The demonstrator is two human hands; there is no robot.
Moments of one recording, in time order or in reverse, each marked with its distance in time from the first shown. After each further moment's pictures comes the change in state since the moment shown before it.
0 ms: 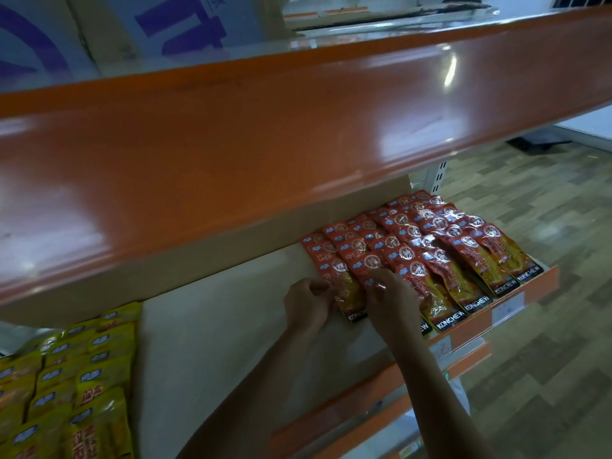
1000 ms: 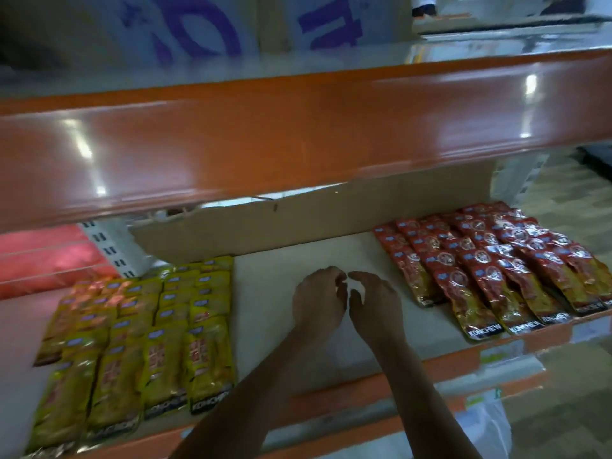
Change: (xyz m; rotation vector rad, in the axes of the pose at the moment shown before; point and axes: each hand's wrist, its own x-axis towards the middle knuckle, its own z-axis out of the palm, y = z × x) left_hand -0.049 -0.024 -0.115 0.506 0.120 0.339; right_hand -0.074 -0.097 0.057 -0.029 -0.240 -0.234
